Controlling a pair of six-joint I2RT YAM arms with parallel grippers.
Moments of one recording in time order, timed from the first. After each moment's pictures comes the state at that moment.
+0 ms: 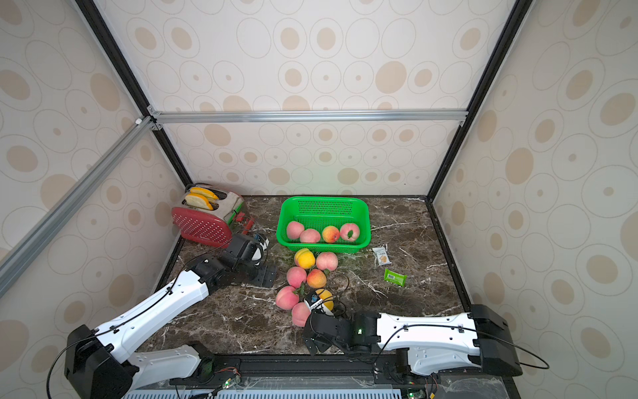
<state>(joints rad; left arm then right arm) -0.60 1.20 0.98 -0.78 -0.06 -0.31 1.50 1.16 0.73 -0.60 0.34 0.67</state>
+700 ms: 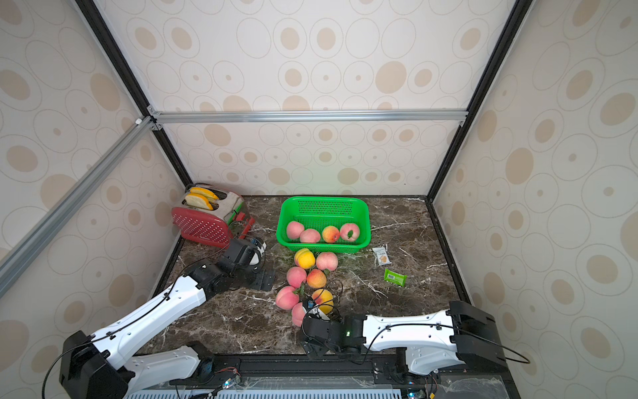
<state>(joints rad) -0.60 1.15 0.92 -0.75 -0.06 -0.33 1.50 1.27 0.70 -0.55 0.31 0.69</state>
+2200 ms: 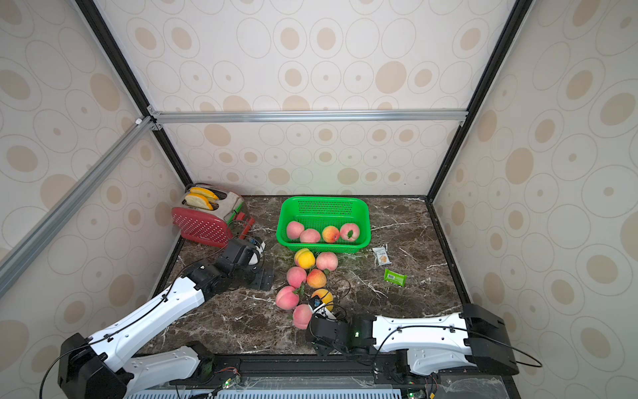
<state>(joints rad) -0.60 1.14 0.92 -0.75 -0.08 -0.33 1.50 1.15 0.68 -0.61 0.36 0.69</state>
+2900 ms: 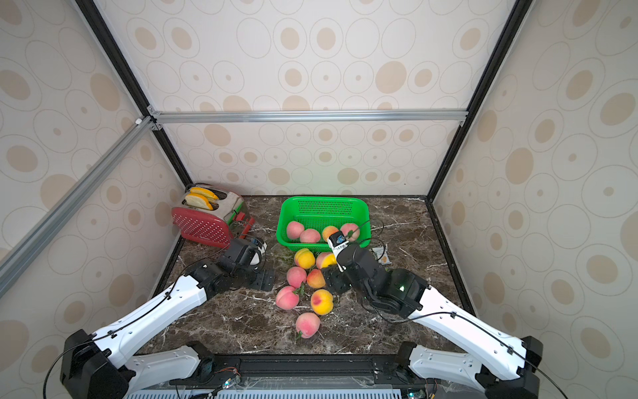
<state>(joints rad) -0.60 1.16 0.92 -0.75 -0.06 -0.33 1.00 1.05 1.16 -0.79 0.29 0.22</state>
